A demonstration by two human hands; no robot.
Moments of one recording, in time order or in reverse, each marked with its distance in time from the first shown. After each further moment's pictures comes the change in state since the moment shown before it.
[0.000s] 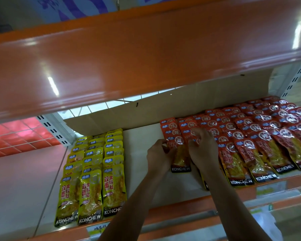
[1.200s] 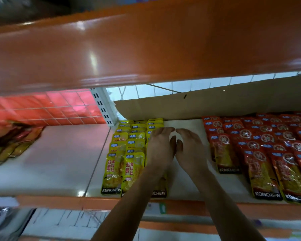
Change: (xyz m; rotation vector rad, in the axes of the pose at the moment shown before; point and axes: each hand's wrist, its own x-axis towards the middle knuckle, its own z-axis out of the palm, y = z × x) left_hand -0.018 -0.028 -0.118 0.350 0.235 0.176; right_hand -0.052 -0.074 0.108 -0.167 -0.214 -0.404
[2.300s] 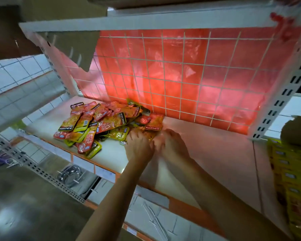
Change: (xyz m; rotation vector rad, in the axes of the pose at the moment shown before) left_hand -0.026 -0.455 -0.276 0.556 0.048 -0.567; right_hand 0.012 -0.370 0.356 -0.087 -0.512 -0.342
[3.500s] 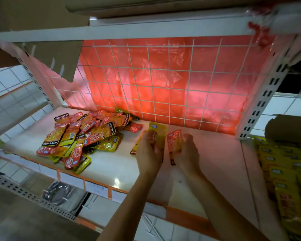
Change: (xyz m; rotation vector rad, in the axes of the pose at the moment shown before) left_hand -0.024 0.049 -0.009 -0.825 0.210 0.046; right_hand -0.021 0.033 -0.014 0.303 0.294 0.458
